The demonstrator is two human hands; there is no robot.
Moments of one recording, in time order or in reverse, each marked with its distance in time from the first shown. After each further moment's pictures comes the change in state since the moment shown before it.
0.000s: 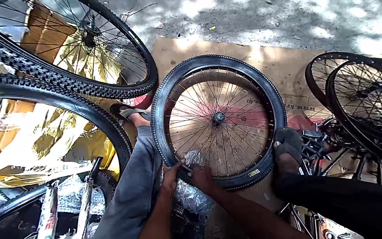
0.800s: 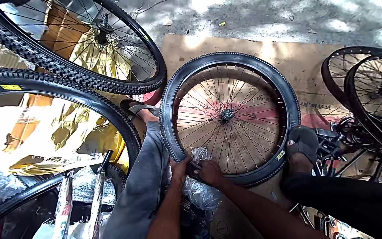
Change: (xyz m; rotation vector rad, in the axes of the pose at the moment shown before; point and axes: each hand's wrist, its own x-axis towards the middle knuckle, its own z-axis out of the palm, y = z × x) left_hand -0.008 -0.002 0.007 0.133 0.131 0.012; right_hand 0.000 0.005 -0.009 -0.035 -0.072 -0.011
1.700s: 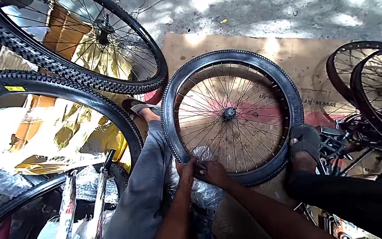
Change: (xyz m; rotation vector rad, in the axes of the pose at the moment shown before) left_hand -0.014 -0.011 0.019 -0.040 0.097 0.005; right_hand -0.005 0.014 0.002 0.024 -0.006 -0.047
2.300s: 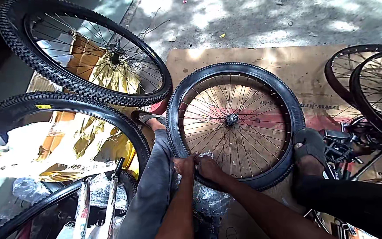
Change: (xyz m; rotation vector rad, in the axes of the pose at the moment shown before) left_hand 0.012 0.069 0.020 0.658 0.332 -0.031; right_hand 0.026 -0.041 -0.025 0.091 0.049 -0.101
